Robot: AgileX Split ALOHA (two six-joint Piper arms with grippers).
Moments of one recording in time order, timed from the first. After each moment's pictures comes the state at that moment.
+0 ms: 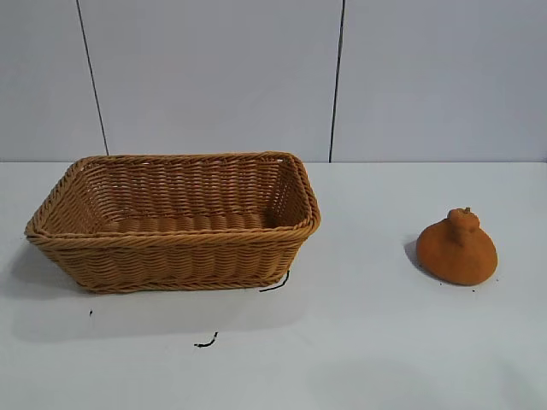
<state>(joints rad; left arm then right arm) -0.03 0.00 -0.50 -0.05 1.07 0.00 0.00 0.00 -0.50 0.00 1.02 -0.02</state>
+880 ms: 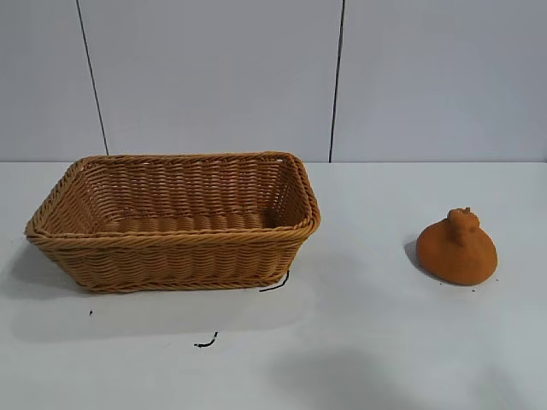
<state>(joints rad) -0.03 0.00 -0.50 -0.05 1.07 0.00 0.00 0.76 -0.84 -0.02 1.02 -0.02</state>
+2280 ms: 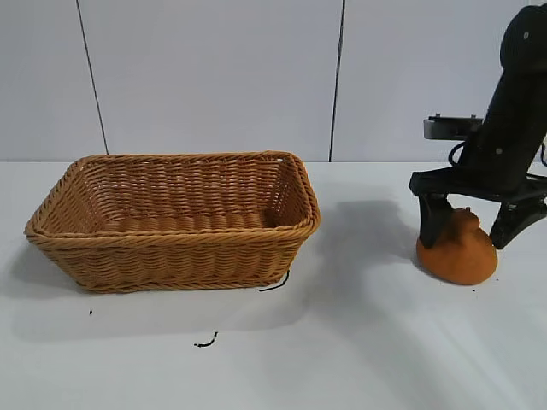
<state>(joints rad) -0.03 0.00 -0.50 -0.06 1.07 0.00 0.05 2.12 -1.40 0.10 0.79 -0.02</state>
